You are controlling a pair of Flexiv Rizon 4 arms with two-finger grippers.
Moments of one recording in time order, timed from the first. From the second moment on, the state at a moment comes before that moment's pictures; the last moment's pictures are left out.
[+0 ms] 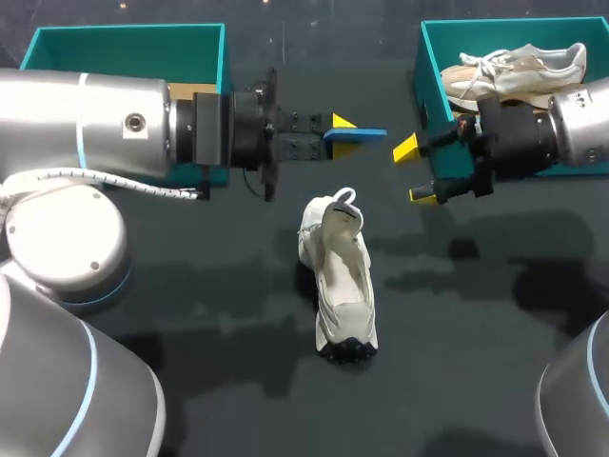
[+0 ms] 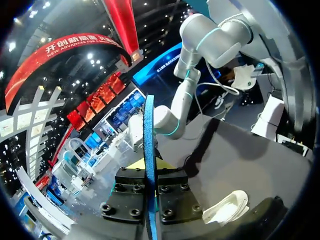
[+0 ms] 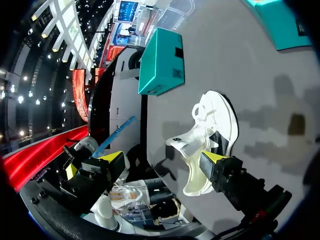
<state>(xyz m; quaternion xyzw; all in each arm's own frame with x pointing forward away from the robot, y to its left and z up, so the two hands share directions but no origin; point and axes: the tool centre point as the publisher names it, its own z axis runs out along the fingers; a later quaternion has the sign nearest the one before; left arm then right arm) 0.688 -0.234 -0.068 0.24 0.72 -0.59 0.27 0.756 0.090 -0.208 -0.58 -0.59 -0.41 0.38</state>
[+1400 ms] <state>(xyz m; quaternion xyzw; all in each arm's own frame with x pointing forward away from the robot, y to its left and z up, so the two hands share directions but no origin) 0.709 -0.234 -0.152 0.40 0.60 -0.46 0.52 0.763 0.114 -0.167 -0.53 -0.53 -0.46 0.47</state>
